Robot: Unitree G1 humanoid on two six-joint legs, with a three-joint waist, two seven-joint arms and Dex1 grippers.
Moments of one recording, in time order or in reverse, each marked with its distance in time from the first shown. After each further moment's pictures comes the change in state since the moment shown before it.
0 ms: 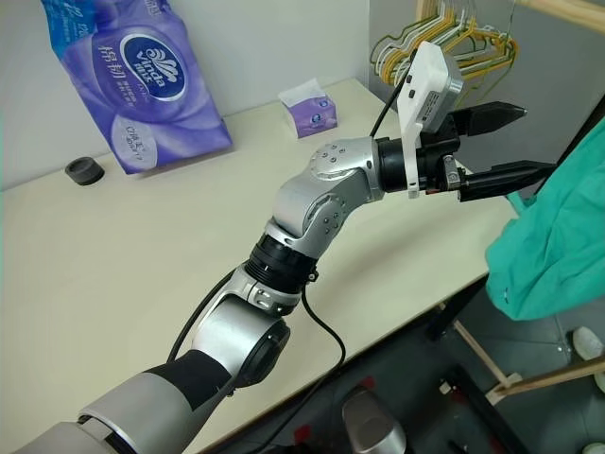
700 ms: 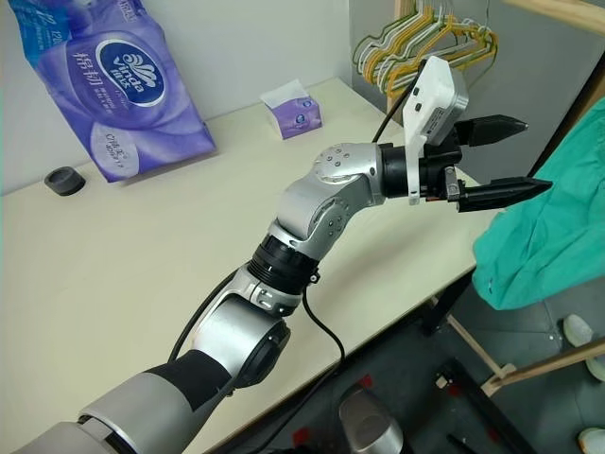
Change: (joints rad) left arm 0.002 0.004 -0.021 0.025 0.043 -0.027 -0.040; right arm -0.015 0.007 -0.103 -0.465 0.068 0.049 -0.139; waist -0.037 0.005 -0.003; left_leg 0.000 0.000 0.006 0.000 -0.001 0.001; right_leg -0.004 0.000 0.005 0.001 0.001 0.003
